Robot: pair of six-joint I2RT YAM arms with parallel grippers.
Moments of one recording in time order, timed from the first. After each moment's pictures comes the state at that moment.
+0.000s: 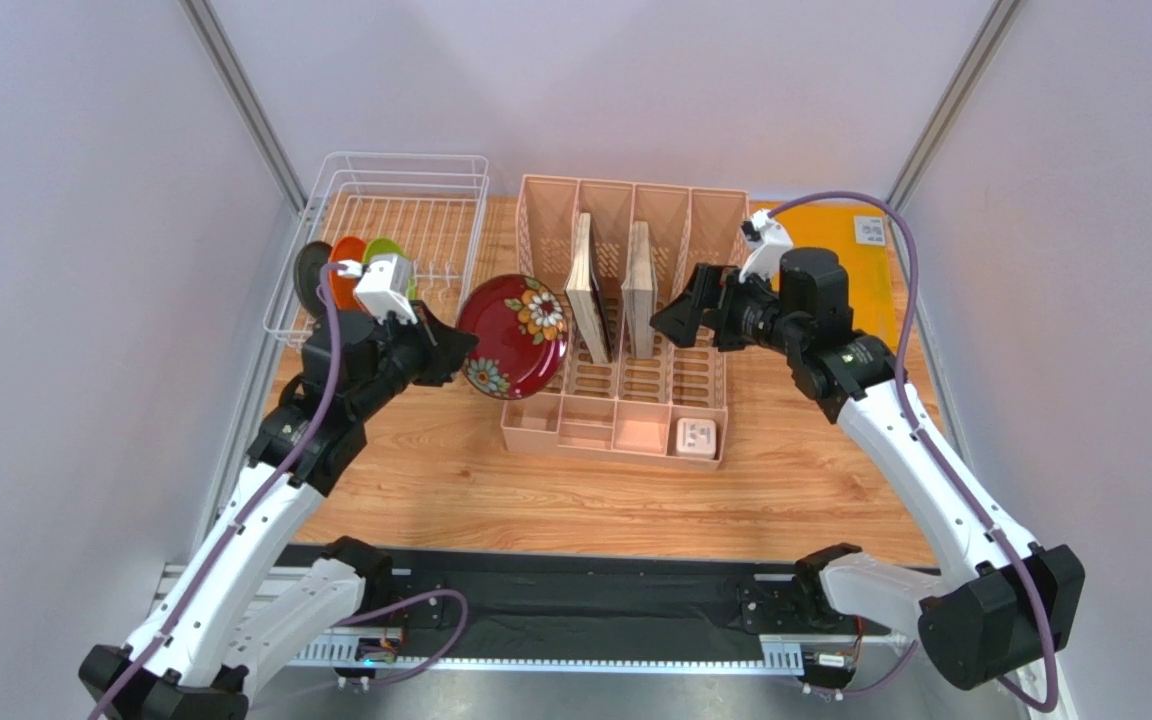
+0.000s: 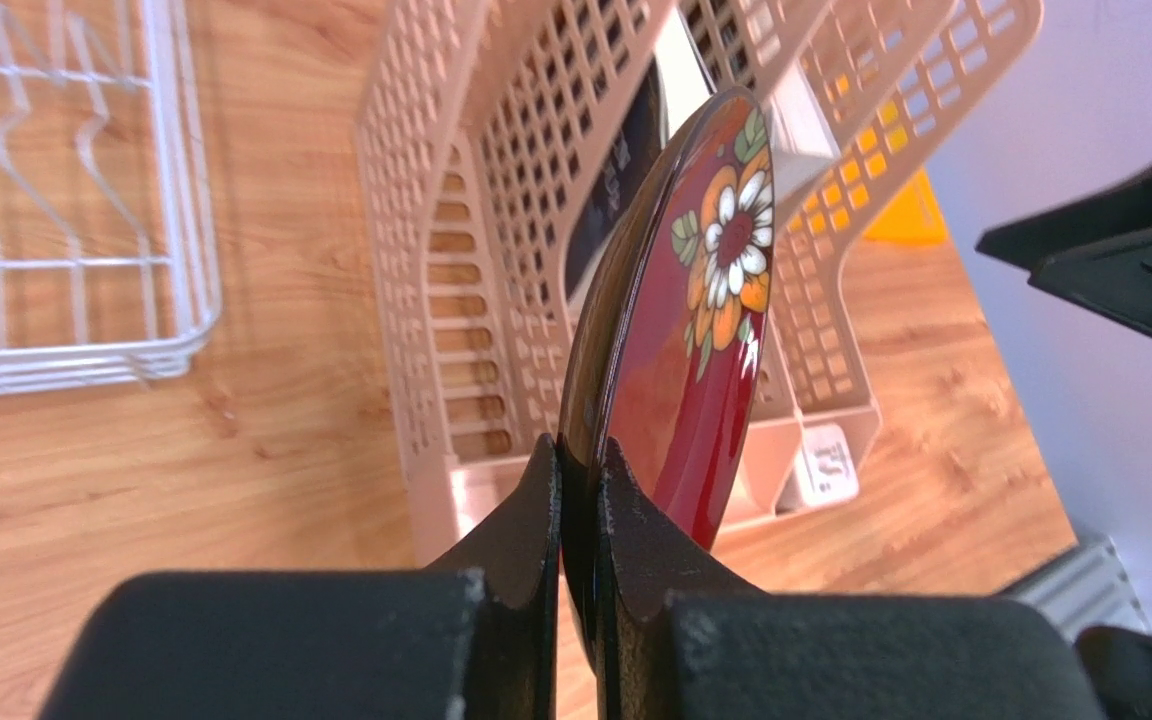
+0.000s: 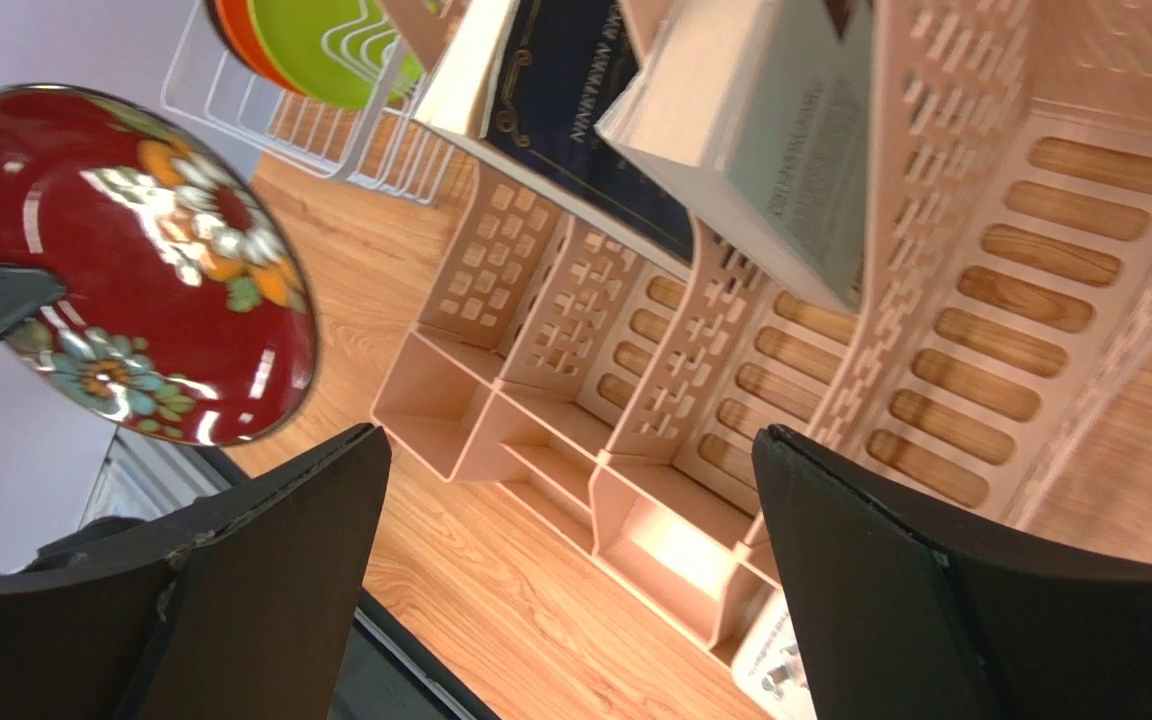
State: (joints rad) left arm -0.38 0.79 0.89 -0.37 0.11 -0.47; right arm 0.34 1.14 1.07 -0.37 -0.36 0.43
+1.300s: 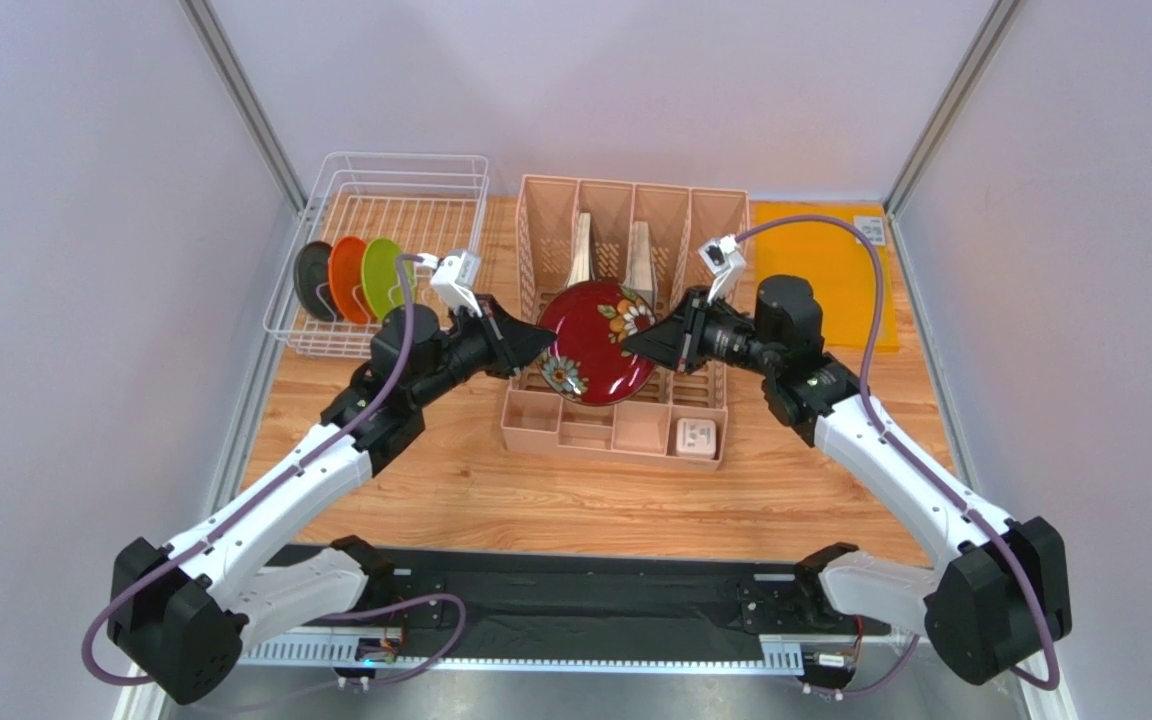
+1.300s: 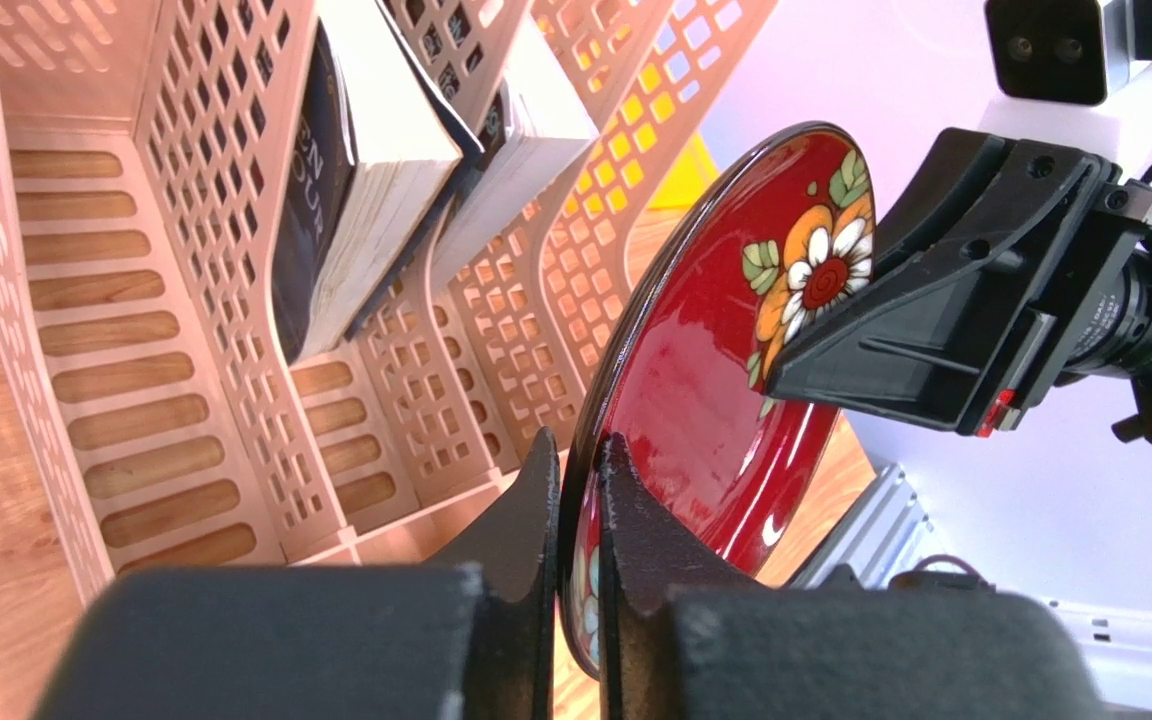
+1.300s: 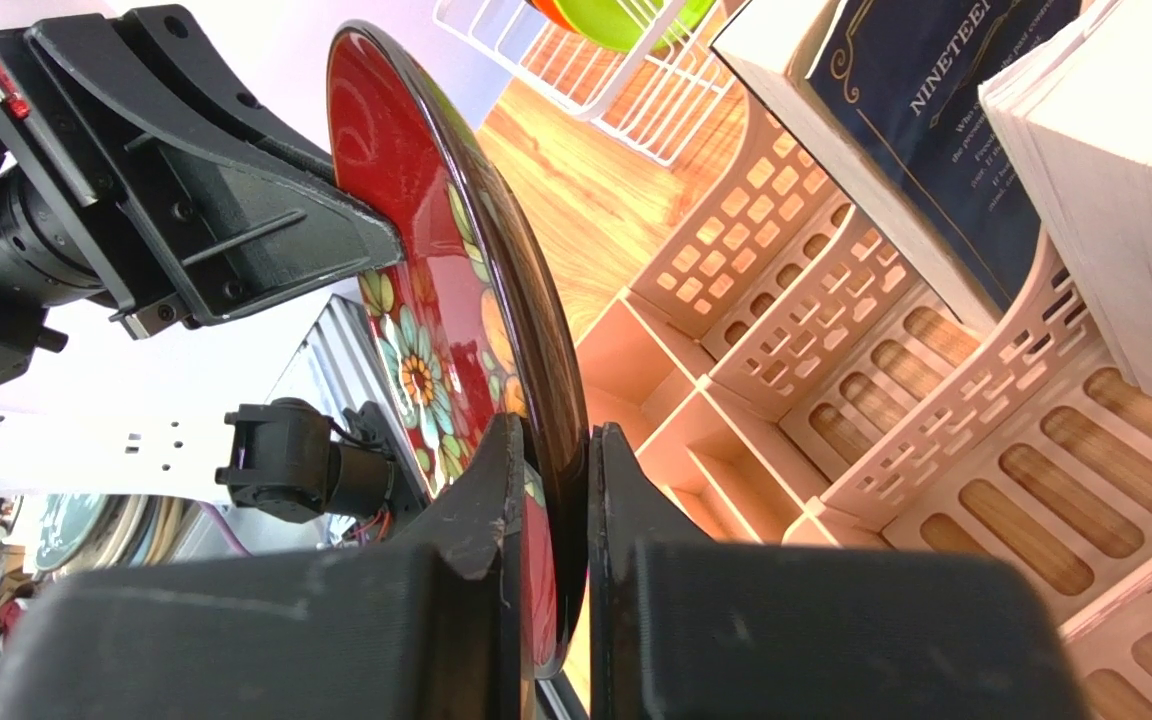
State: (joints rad) left arm -0.58 1.03 0.78 0.10 0.20 -0.64; right arm 0.44 1.16 0.86 0.07 -0.61 0.56
